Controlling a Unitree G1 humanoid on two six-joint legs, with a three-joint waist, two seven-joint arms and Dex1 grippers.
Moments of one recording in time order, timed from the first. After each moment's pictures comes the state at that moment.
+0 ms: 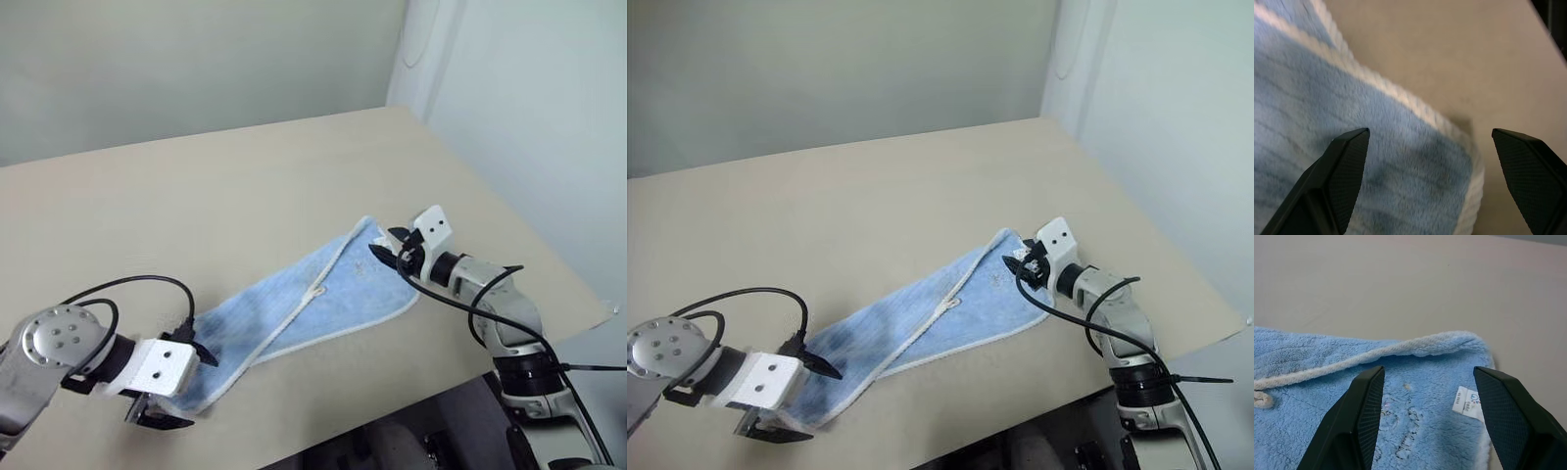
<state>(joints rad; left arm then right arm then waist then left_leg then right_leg) 0.19 1.24 0.13 -0.30 -0.16 -0.05 -1.46 -0.43 -0.37 0.06 -0.10 0.20 0.54 0.60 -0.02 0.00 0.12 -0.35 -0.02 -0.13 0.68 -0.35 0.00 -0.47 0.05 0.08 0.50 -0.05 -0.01</state>
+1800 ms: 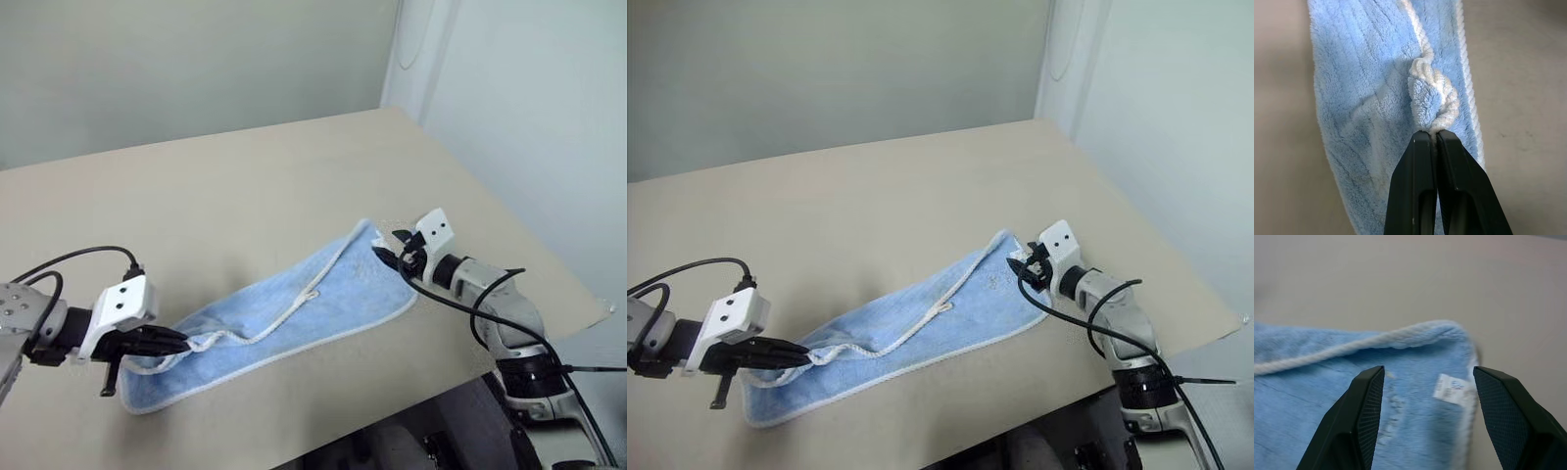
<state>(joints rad) 0.10 1.22 0.28 -0.14 -0.40 0.31 -1.43 -0.48 -0.45 0.09 -0.02 0.18 0.48 0.64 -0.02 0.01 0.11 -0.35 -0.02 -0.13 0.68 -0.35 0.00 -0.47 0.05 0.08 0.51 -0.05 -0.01</state>
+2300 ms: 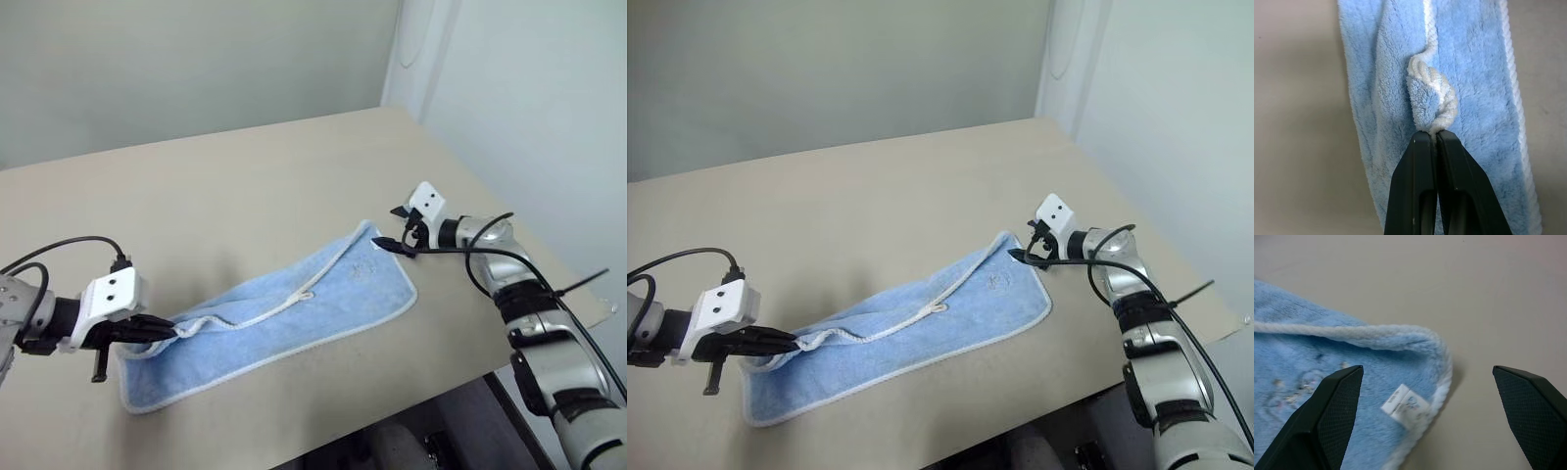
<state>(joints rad) 0.05 1.23 0.26 -0.01 -0.30 0.17 -1.44 -0.93 -0.45 0.20 0.80 0.03 0.04 0.94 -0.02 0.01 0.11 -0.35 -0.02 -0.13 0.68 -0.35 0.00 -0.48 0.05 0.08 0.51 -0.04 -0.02</state>
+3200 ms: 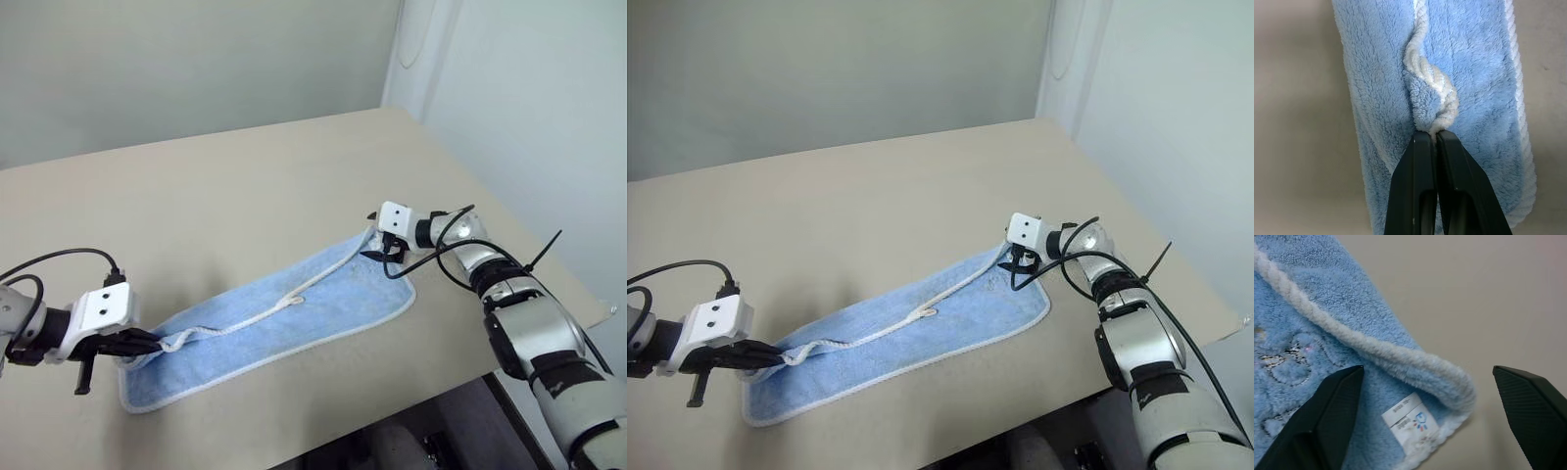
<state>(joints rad) 0.09 1.24 0.26 0.04 -0.25 0.12 -1.45 -1.09 -0.37 0.26 1.23 -0.25 -0.49 0.91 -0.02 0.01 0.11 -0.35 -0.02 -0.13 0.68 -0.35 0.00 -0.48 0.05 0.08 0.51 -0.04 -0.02</state>
